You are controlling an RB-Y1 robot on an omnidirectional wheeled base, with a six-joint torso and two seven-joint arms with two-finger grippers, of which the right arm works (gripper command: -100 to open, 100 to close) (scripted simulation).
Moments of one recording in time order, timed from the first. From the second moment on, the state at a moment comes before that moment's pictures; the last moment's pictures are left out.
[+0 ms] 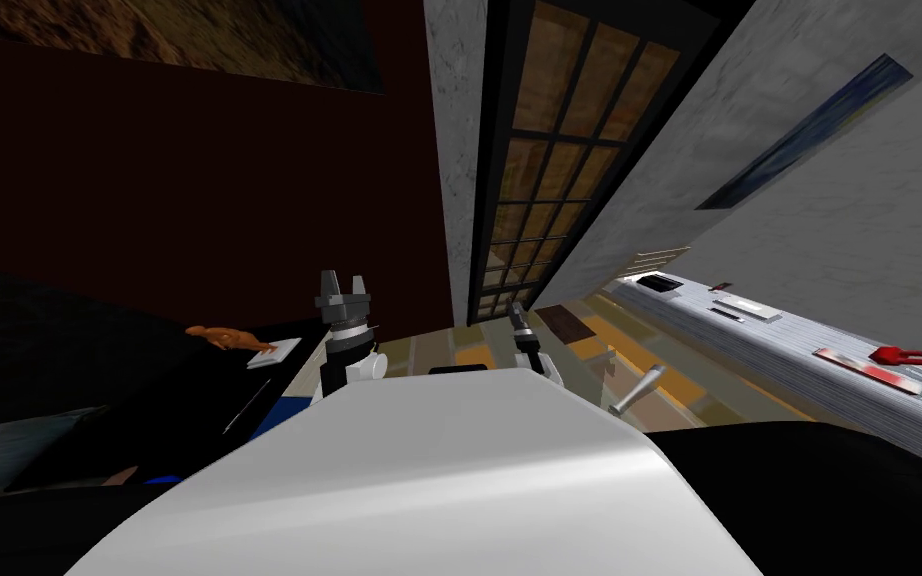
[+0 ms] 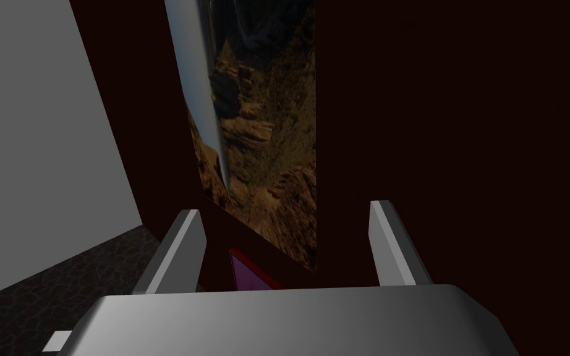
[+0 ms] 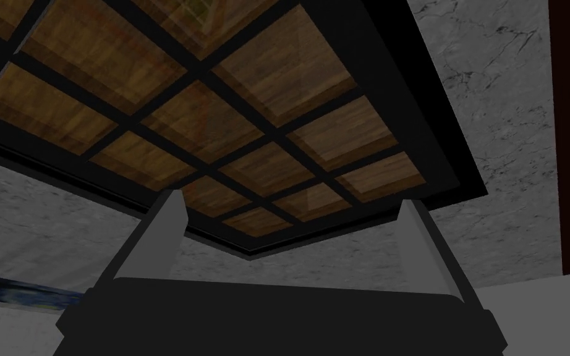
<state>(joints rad) 0.30 -0.09 -0.15 -1.54 0.26 -0.67 0.49</state>
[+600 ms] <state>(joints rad) 0.24 -0.10 -0.20 -1.36 0.32 -0.73 0.65</state>
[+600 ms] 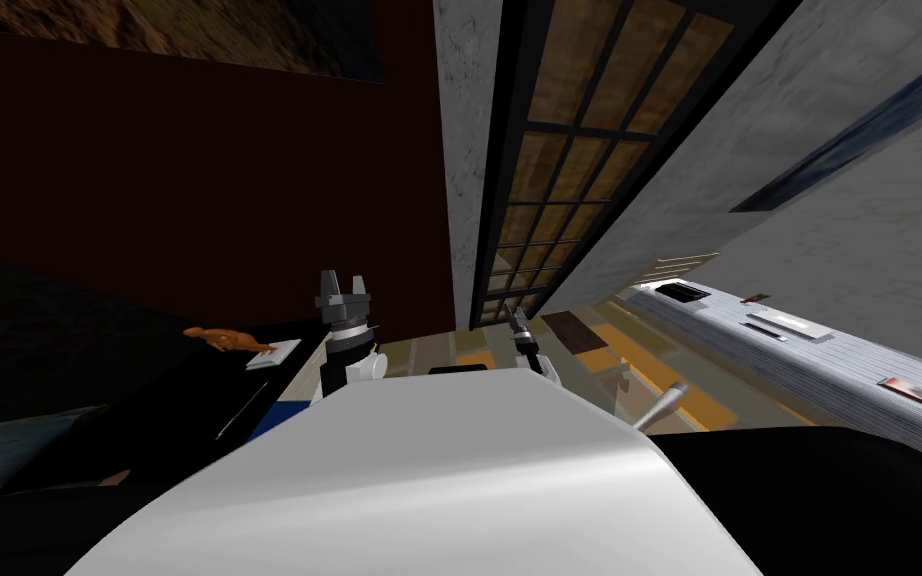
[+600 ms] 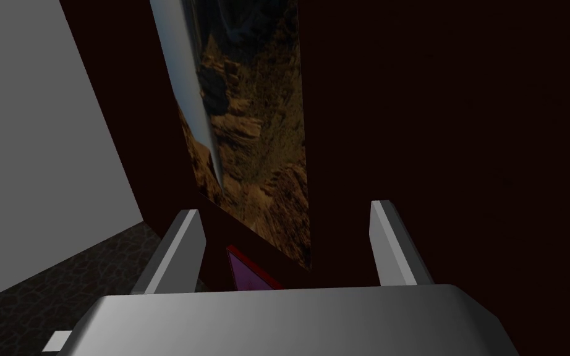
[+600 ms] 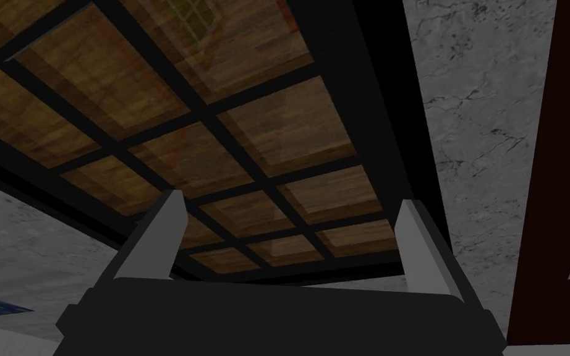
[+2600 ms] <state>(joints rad) 0.07 -0.08 -0.35 -0.85 0.48 -0.88 1.09</state>
